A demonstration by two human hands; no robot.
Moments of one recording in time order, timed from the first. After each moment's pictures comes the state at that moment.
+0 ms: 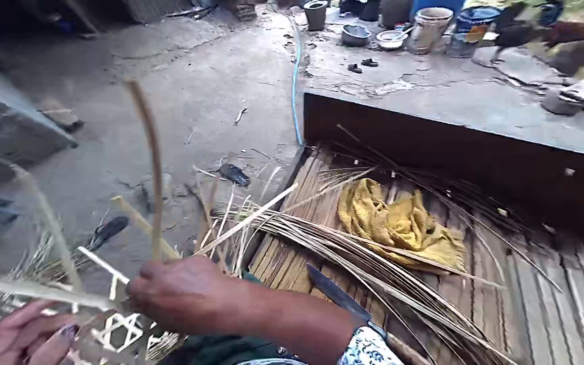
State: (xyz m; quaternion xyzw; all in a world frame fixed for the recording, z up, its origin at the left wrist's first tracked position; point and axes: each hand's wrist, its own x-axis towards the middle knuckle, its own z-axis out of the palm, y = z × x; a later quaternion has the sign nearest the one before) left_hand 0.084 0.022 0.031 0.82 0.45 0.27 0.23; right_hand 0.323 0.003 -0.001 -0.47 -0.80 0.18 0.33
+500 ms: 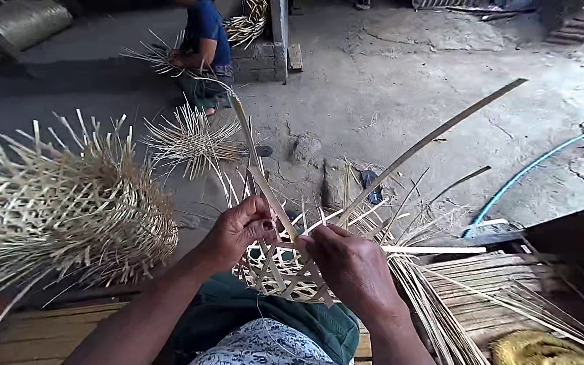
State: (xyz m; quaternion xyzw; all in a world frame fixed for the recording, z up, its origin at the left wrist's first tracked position) left_hand 0.048 0.000 0.005 0.67 0.39 0.47 0.43; right_hand 0.285 0.010 -0.002 -0.44 -0.83 0.08 0.35
